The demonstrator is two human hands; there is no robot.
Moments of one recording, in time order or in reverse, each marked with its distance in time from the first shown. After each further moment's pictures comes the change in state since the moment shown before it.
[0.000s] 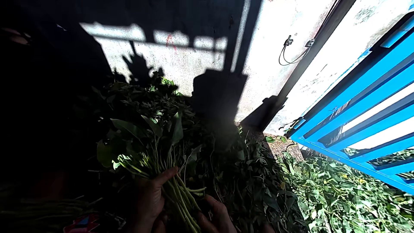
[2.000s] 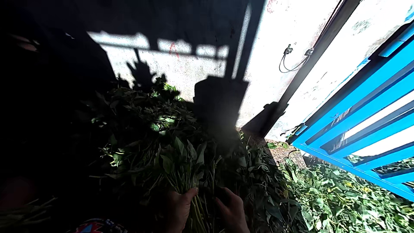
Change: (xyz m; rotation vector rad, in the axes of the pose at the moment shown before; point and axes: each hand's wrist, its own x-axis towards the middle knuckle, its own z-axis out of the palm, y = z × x) left_hand -0.020 -0.073 0.012 0.444 0.062 -0.103; right_hand 0.023 0.017 -0.028 0.005 0.331 0.219
